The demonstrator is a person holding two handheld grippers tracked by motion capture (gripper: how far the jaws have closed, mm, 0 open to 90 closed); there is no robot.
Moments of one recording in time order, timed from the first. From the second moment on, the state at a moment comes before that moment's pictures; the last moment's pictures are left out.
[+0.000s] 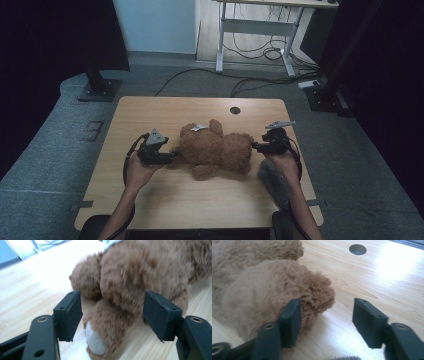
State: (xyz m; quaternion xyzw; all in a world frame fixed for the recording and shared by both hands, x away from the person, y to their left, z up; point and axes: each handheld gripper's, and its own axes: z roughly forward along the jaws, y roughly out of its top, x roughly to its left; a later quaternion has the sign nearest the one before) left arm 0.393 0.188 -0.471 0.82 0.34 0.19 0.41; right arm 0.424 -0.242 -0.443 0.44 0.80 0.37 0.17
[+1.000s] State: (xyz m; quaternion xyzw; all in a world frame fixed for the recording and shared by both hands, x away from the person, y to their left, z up) left arm 0.371 0.179 -0.511 0.85 0.35 0.15 0.37; right arm 0.406 -0.219 -0.472 0.40 0.82 0.38 0.15
